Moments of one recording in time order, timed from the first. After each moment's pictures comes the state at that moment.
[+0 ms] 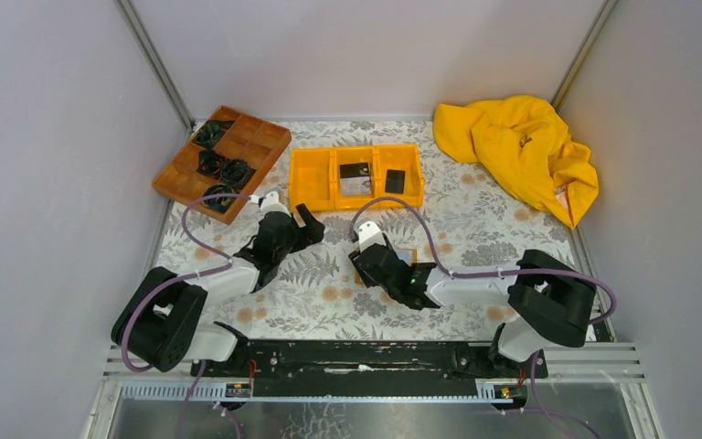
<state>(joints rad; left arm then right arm) -0.45 1.34 0.43 0.39 -0.16 -0.71 1.09 1.53 0.70 0.11 0.51 0.25</state>
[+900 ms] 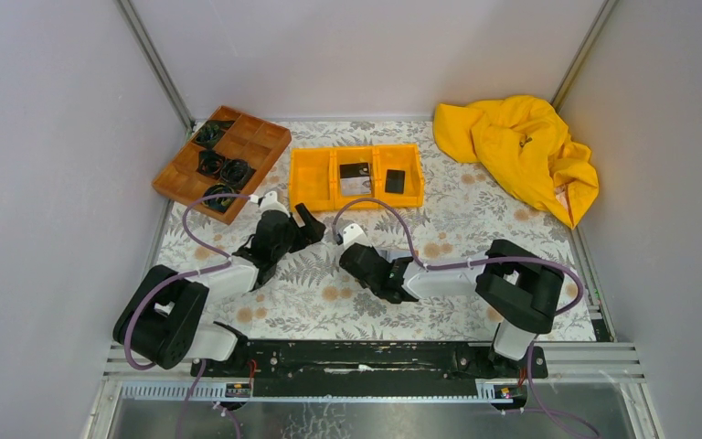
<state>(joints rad) -0.42 1.36 0.43 0.40 -0.08 -0.73 1.11 1.71 0.85 -0.01 0.49 0.25</state>
